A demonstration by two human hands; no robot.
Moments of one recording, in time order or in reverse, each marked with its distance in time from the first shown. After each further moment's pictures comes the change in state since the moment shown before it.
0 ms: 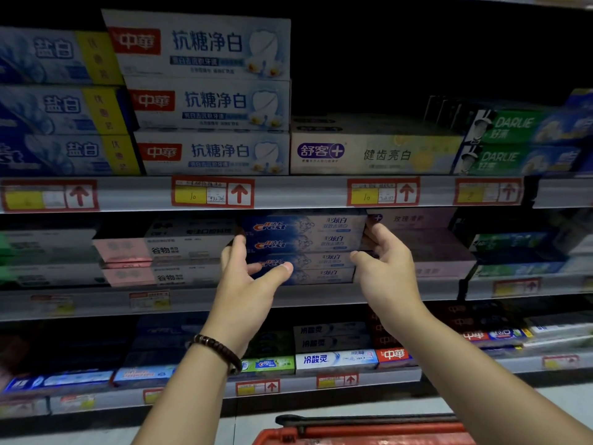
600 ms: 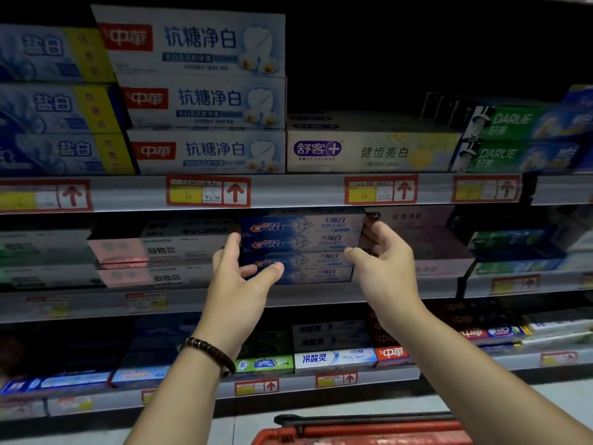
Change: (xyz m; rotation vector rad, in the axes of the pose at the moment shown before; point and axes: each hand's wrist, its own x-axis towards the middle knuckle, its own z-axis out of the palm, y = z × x) left_hand 0.000 -0.003 -0.005 0.025 0.036 -0.007; right_hand 0.001 0.002 -0.001 0.028 0.023 -0.043
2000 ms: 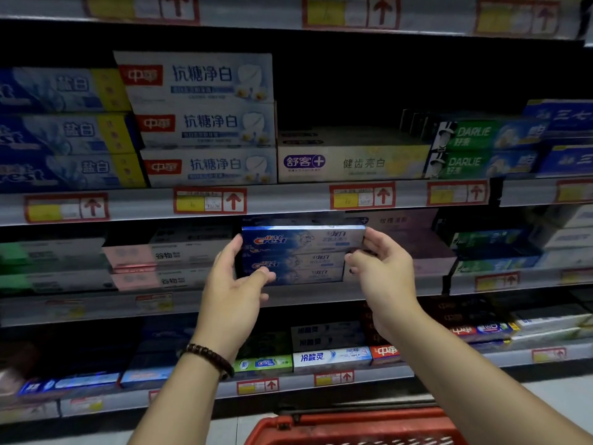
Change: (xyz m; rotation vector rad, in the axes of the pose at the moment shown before) left_hand -0.031 0.020 -0.001 -0.030 0.068 0.001; right_hand -0.018 -0.010 -0.017 0.151 0.068 0.114
